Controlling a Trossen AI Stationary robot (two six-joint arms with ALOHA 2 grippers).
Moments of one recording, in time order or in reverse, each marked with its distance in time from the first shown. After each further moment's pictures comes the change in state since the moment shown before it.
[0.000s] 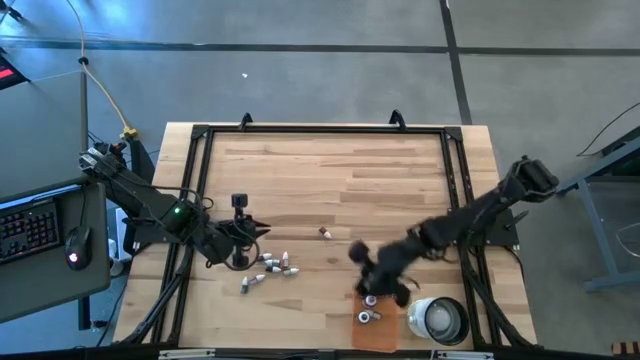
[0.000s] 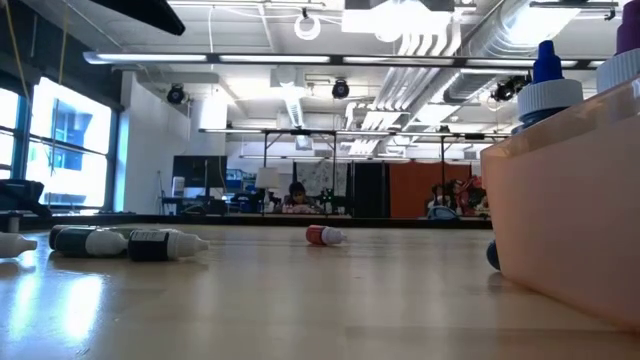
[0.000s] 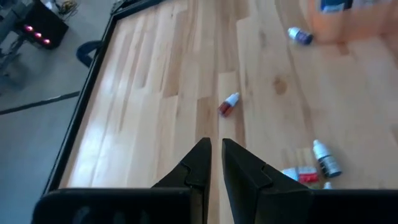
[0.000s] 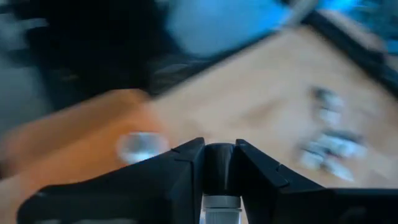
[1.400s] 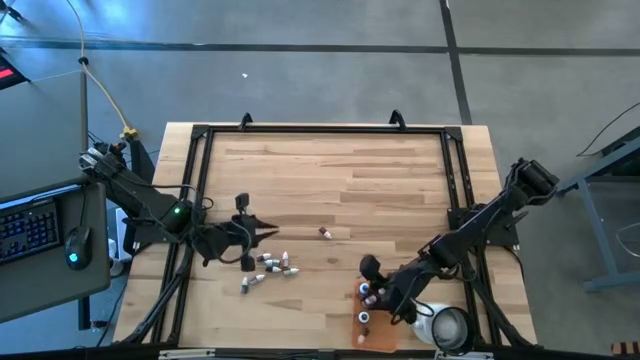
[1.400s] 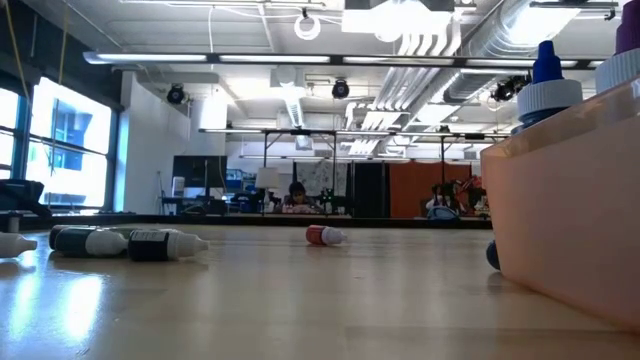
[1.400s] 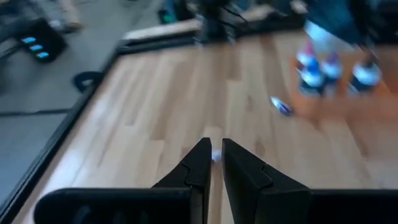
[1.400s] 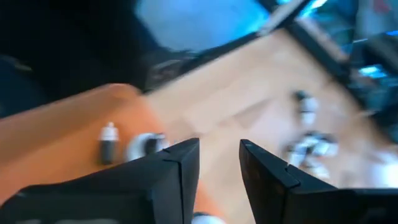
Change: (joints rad) left arm 0.001 0.000 0.000 0.246 -0.041 -0.040; right arm 0.159 0.007 -0.089 0.136 0.246 0.007
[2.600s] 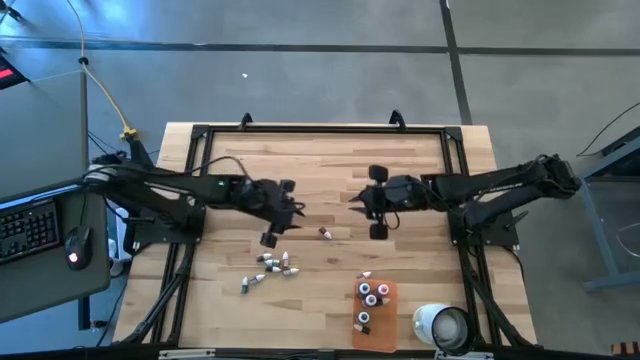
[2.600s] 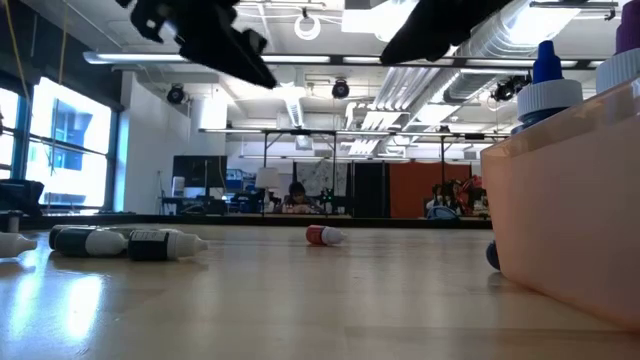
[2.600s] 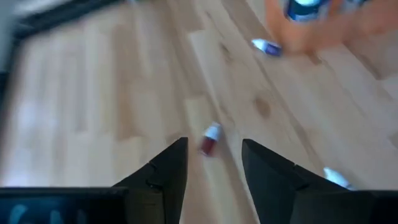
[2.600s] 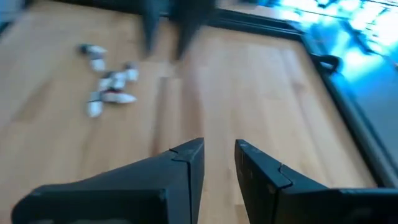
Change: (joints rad) left arm 0.514 0.213 0.000 0.110 0.782 0.511; right arm -0.556 -0.238 0.001 -0.199 0.080 0.306
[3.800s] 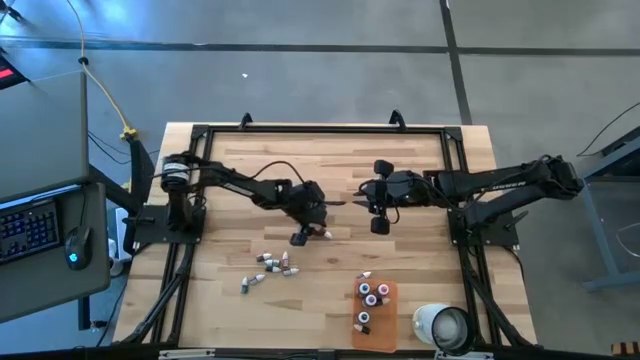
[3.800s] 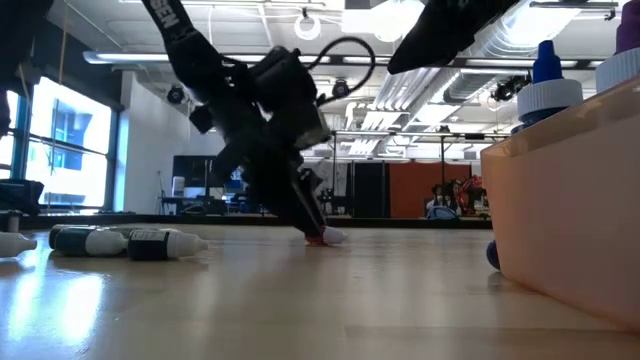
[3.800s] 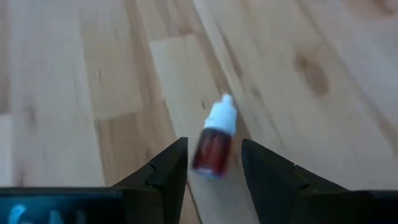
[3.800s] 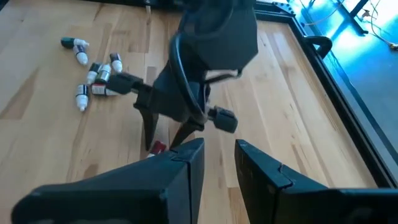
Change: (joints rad) left arm 0.179 0.596 0.048 0.364 0.332 -0.025; right arm -0.033 -0.026 0.000 -0.065 0.020 0.044
